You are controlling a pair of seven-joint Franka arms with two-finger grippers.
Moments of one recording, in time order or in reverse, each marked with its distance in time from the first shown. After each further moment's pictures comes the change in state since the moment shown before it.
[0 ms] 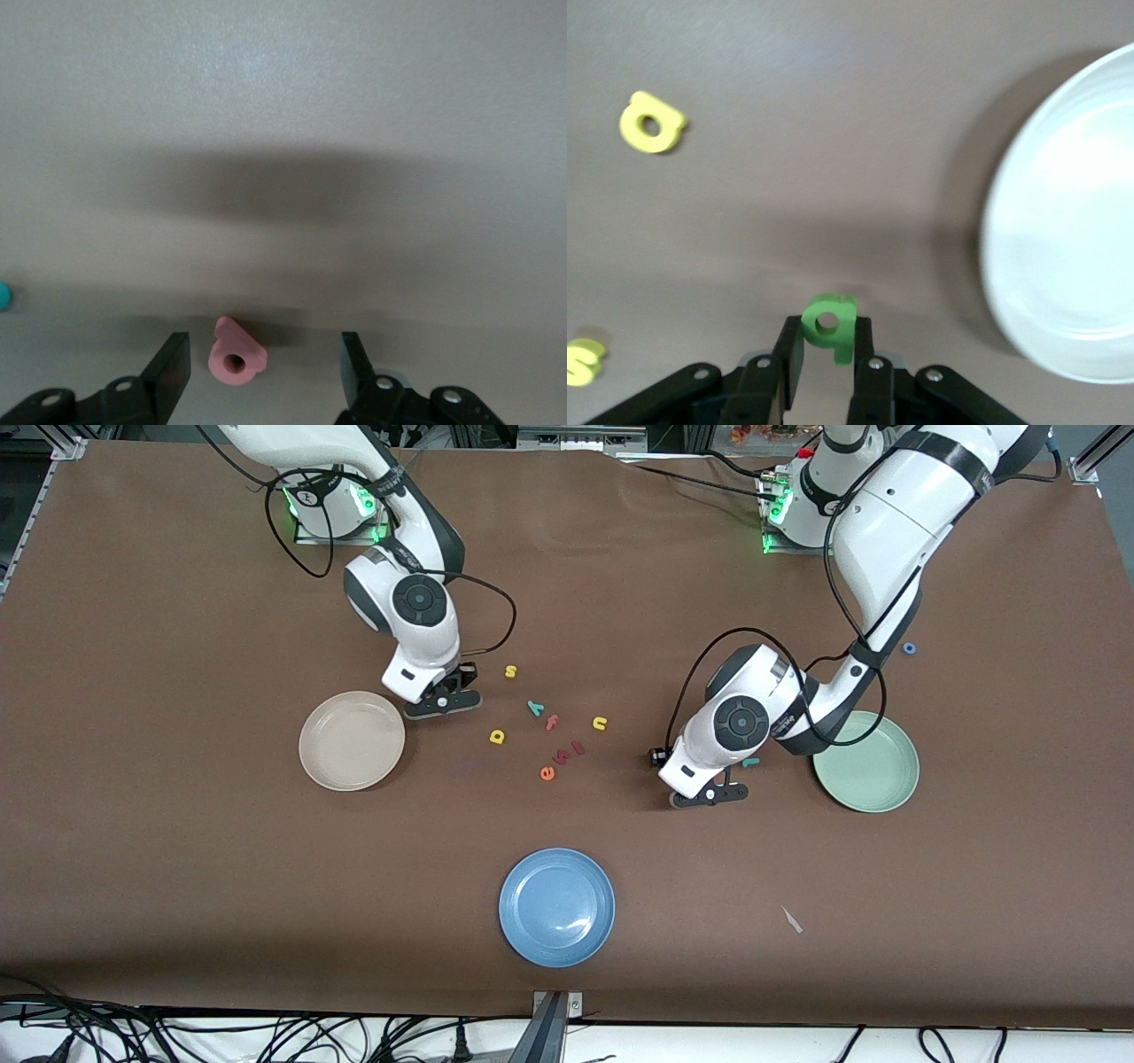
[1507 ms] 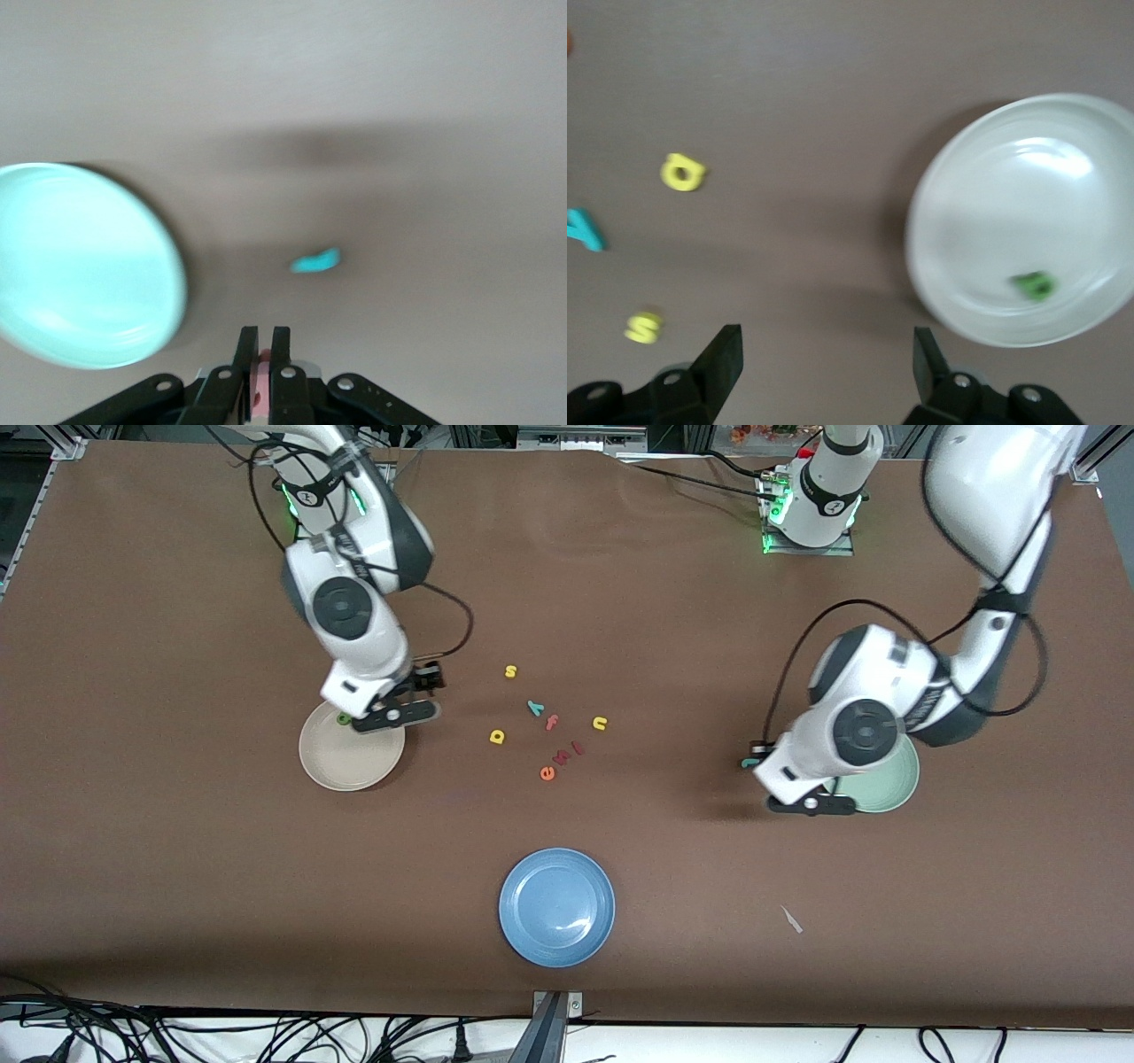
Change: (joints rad) left arm 0.220 -0.228 0.001 0.056 0.016 -0.427 0.445; right arm 0.132 -0.065 -0.160 0.095 0.223 -0.124 -0.090
